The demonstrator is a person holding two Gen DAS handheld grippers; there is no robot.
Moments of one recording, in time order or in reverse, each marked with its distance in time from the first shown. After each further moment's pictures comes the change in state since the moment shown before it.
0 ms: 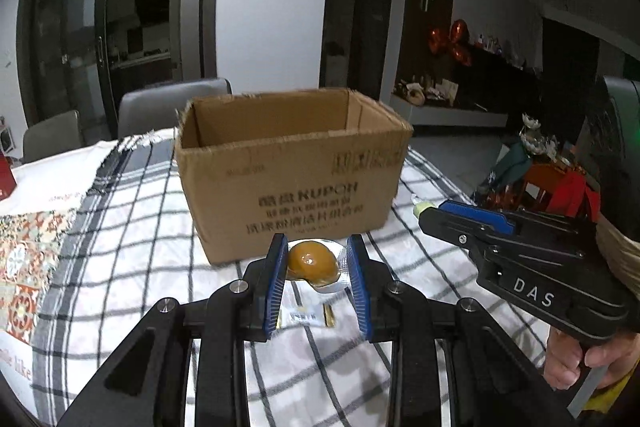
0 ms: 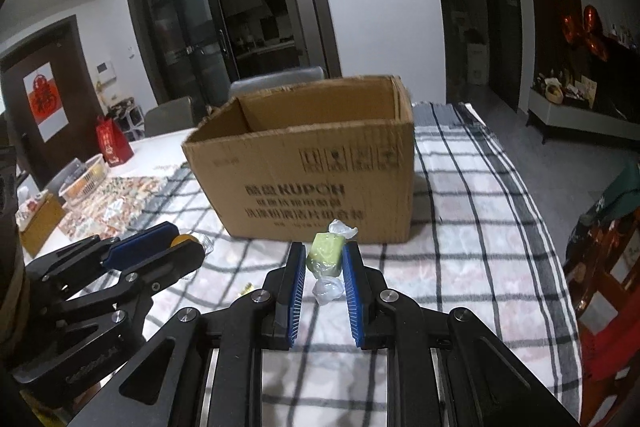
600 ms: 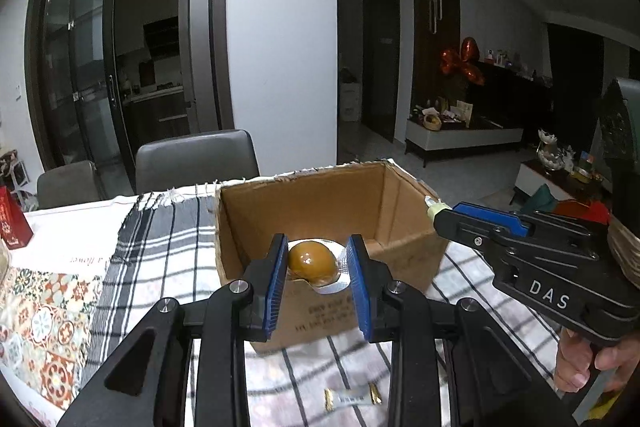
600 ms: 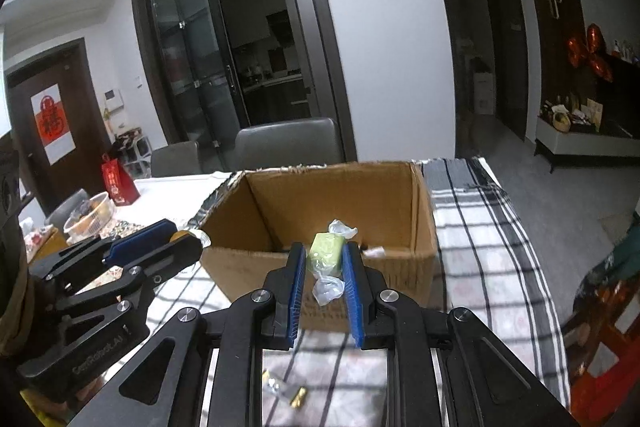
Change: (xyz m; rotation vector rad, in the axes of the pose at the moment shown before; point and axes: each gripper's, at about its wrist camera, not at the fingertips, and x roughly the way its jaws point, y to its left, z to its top) left arm 0.015 0.026 0.072 0.045 -0.091 0.071; right arm 0.018 0.006 0.076 -0.015 -0.108 0.020
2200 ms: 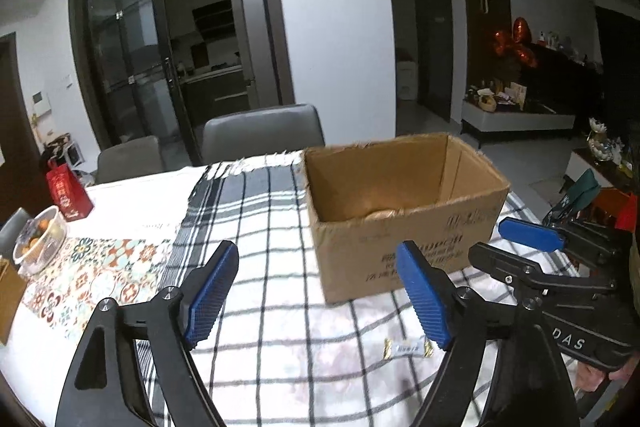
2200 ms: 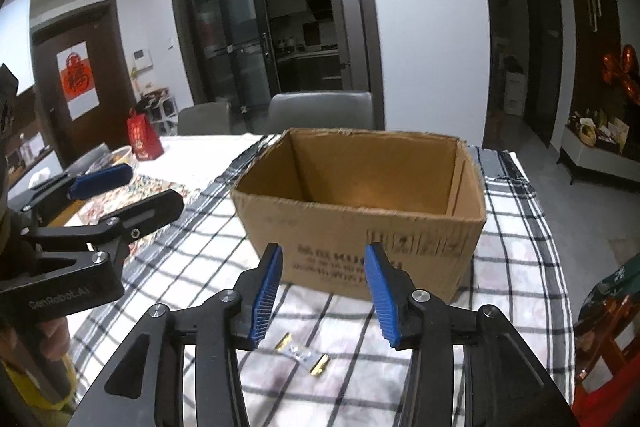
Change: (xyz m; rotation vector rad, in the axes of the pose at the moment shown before) left arm -0.041 0.020 -0.027 -0.027 0.096 0.228; right arm -0.007 0.031 -0.036 -0.120 0.110 0.087
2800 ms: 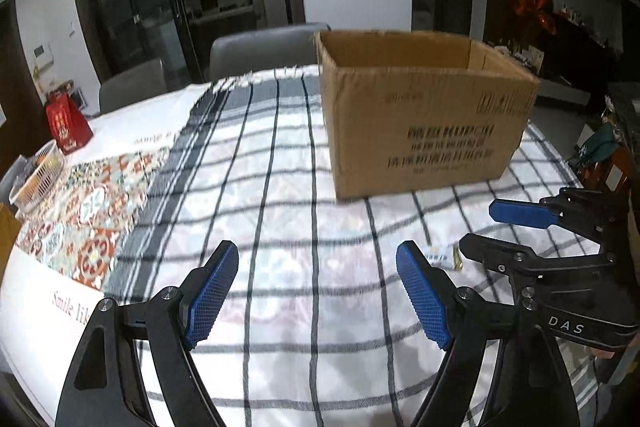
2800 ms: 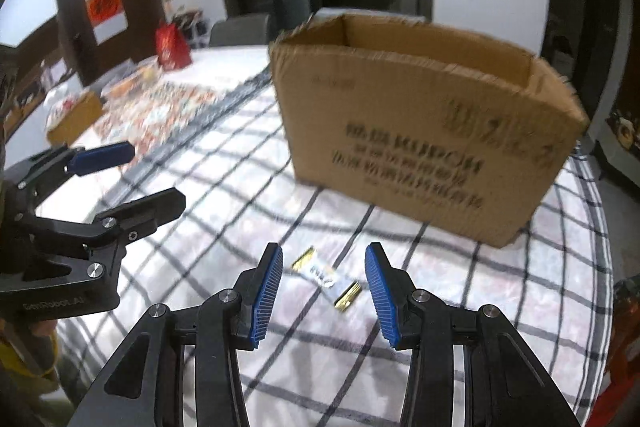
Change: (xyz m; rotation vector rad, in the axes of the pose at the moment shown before) left arm 0.032 0.004 -0.087 -0.047 0.215 0.018; right arm 0.060 0.024 -0.059 -0.150 0.267 0.104
